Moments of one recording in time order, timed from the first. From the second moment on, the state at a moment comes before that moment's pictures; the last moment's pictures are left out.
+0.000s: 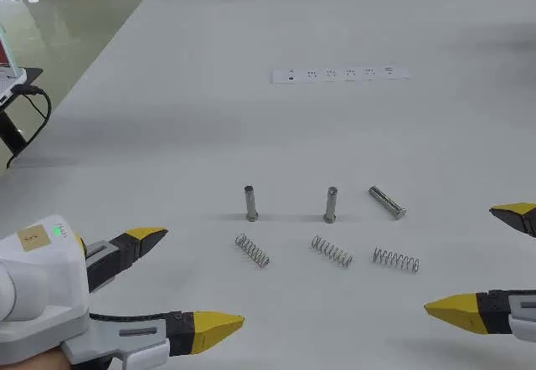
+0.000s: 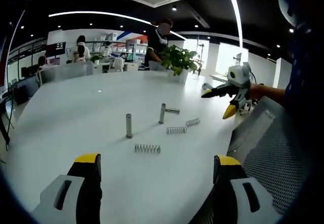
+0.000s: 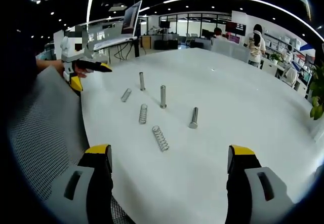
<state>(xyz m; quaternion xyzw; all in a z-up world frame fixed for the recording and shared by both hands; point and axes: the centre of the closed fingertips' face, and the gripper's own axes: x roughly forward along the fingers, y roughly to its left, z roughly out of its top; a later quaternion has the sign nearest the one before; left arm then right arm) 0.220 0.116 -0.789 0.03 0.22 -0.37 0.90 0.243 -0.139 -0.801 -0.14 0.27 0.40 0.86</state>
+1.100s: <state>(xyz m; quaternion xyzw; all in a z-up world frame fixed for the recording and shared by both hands) 0.220 0.117 -0.789 0.03 0.22 -0.37 0.90 0.244 -0.137 -0.804 -0.15 0.28 0.40 0.86</state>
